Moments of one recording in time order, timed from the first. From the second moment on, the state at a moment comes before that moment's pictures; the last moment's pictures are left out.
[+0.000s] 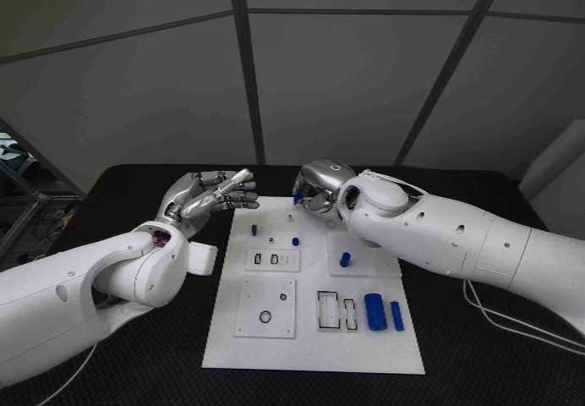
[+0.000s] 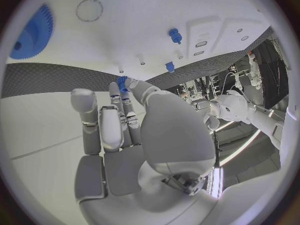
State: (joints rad) left arm 1.15 -0.90 0.08 1.66 -0.12 -0.41 0.42; left_hand 1.33 0.05 0.05 0.09 0.05 0.91 0.23 0.10 0.07 0.97 0.18 0.14 0.07 1.06 0.13 0.19 0.15 0.19 0.91 0.23 0.39 0.17; right arm 1.24 -0.49 0.10 1.21 -1.73 -0.27 -0.19; right_hand 1.38 -0.10 0.45 0.00 0.23 1.08 0.15 0.08 0.07 1.20 0.08 0.10 0.07 1.47 0.01 1.35 1.13 0.14 1.23 0.09 1.17 0.85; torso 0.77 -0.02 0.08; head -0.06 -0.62
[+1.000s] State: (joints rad) left arm 1.16 -0.91 0.08 1.67 -0.12 -0.41 0.42; left_hand 1.33 0.05 0.05 0.09 0.05 0.91 0.23 0.10 0.07 0.97 0.18 0.14 0.07 1.06 0.13 0.19 0.15 0.19 0.91 0.23 0.39 0.17; right arm 1.24 -0.44 0.10 1.15 -1.76 -0.21 -0.20; right_hand 1.38 -0.10 0.46 0.00 0.23 1.08 0.15 0.08 0.07 1.20 0.08 0.09 0.07 1.47 0.01 1.35 1.13 0.14 1.23 0.10 1.17 0.85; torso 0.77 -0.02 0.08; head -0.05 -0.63
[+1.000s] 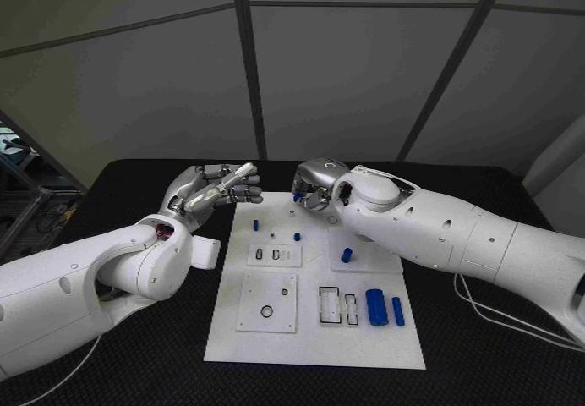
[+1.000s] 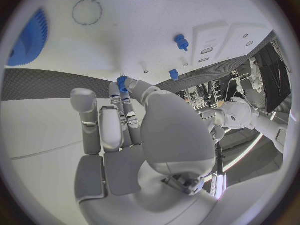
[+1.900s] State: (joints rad) left arm 1.16 -0.90 0.08 1.67 -0.12 -0.40 0.42; left_hand 1.33 0.04 0.05 0.08 0.05 0.91 0.23 0.10 0.07 0.97 0.18 0.14 0.07 1.06 0.13 0.19 0.15 0.19 0.91 0.23 0.39 0.17; right arm 1.24 -0.42 0.10 1.13 -1.78 -0.21 -0.22; right_hand 1.34 -0.15 0.46 0.01 0.20 0.94 0.16 0.06 0.06 1.06 0.11 0.07 0.06 1.47 0.02 1.35 1.12 0.14 1.16 0.12 1.15 0.78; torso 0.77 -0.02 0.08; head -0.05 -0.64
